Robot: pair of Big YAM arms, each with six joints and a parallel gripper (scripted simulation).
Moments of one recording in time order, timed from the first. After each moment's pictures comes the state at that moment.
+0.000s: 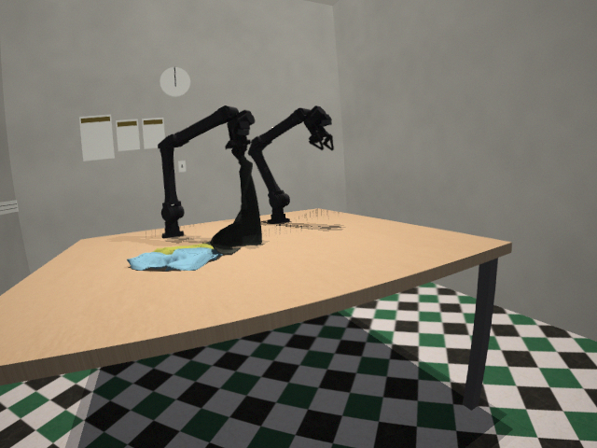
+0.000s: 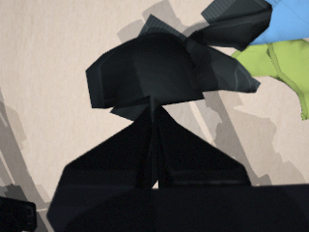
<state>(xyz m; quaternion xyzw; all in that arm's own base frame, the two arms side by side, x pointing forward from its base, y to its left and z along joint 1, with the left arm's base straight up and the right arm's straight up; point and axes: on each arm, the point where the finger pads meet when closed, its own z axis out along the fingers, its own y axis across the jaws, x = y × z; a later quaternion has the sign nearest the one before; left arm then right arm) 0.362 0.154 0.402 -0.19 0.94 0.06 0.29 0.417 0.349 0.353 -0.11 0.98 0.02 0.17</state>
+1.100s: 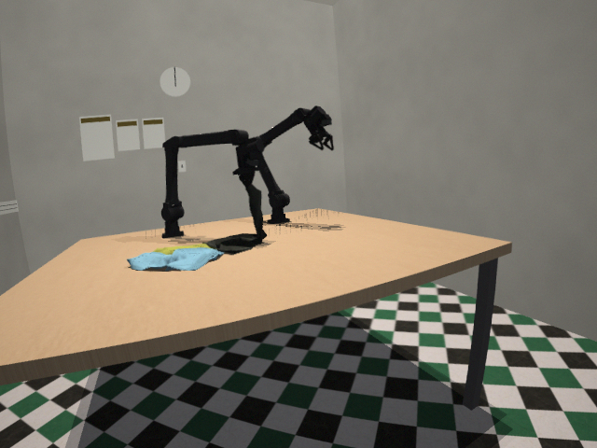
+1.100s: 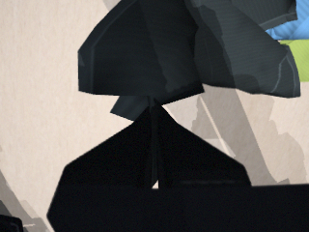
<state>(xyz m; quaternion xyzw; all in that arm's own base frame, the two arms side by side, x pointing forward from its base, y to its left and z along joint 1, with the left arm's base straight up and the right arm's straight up) 0.362 0.154 0.402 -0.19 0.94 0.06 0.29 0.430 0.369 0.229 -0.12 0.99 0.01 0.10</state>
